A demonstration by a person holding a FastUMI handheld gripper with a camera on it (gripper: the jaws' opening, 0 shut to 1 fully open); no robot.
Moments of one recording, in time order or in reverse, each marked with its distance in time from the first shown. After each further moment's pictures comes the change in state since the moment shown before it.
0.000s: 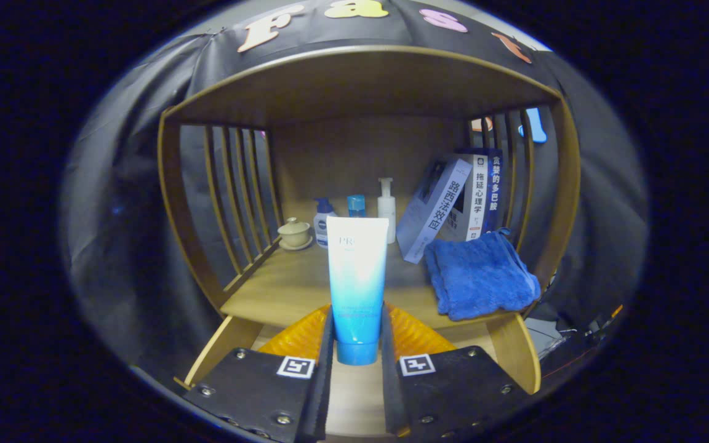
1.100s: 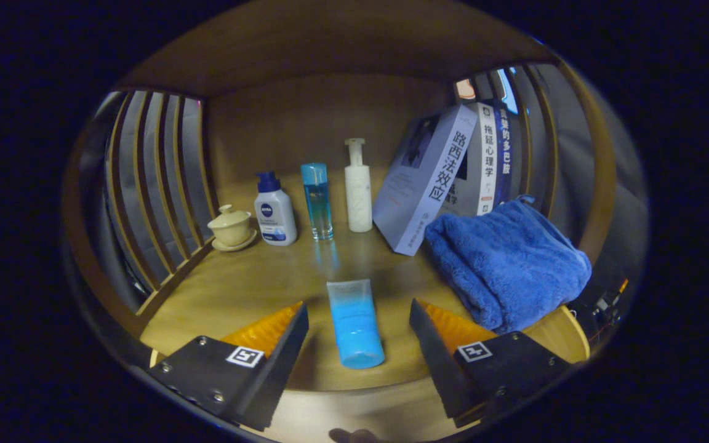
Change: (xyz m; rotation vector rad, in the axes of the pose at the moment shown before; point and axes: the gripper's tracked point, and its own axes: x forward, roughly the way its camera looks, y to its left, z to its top) arm 0.110 -0.013 -0.026 0.052 -0.018 -0.178
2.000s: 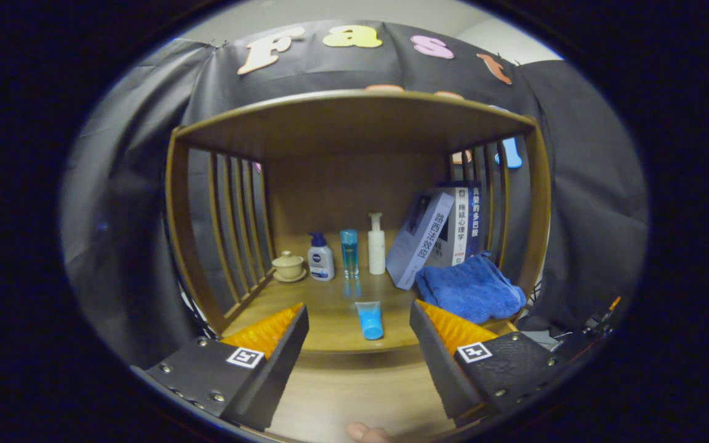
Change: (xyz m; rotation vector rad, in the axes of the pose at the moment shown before) arm -0.191 0.014 0.055 -0.023 -0.229 0.143
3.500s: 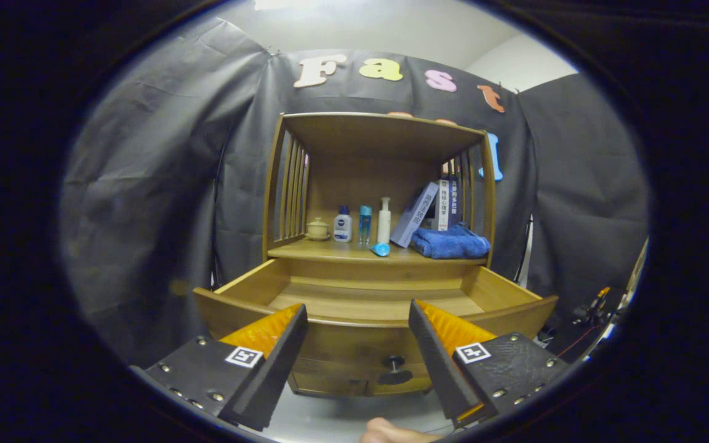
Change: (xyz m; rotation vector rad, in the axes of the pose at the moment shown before) arm -0.175 0.000 -0.183 -0.098 -0.135 -0.013
